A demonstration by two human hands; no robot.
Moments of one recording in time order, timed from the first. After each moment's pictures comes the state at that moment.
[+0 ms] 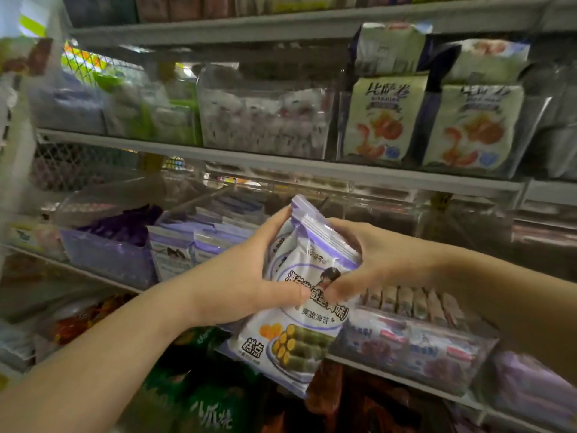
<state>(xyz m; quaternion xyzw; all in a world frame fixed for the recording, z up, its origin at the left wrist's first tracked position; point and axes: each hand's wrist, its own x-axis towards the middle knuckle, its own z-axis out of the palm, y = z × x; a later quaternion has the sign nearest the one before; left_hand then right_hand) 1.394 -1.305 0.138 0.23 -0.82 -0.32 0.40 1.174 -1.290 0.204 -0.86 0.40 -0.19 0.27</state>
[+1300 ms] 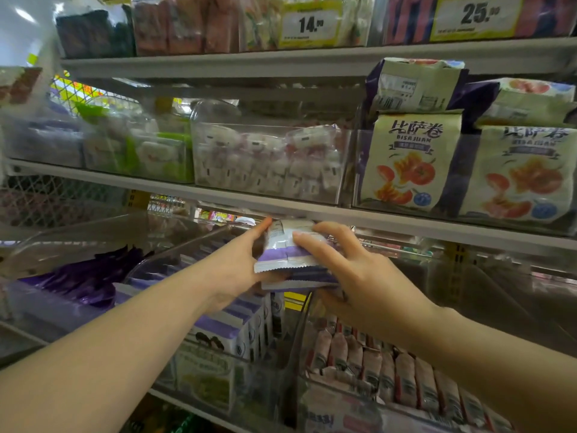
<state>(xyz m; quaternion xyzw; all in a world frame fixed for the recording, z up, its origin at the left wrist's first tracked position) 1.386 -1.426 0.181 0.29 -0.72 -0.38 0.51 1.186 -1.368 0.201 -0.83 0.37 -0.20 -0.37</state>
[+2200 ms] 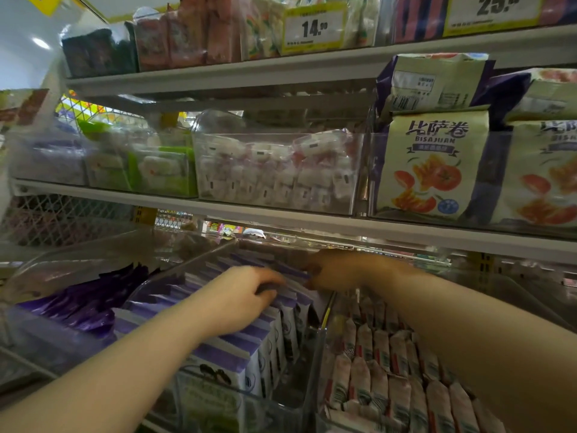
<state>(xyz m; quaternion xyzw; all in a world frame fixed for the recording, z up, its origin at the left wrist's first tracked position) 1.405 -1.474 0.172 0.43 -0.83 0.00 0.36 1.213 -1.486 0.245 -0.83 0.54 -0.02 -0.15</state>
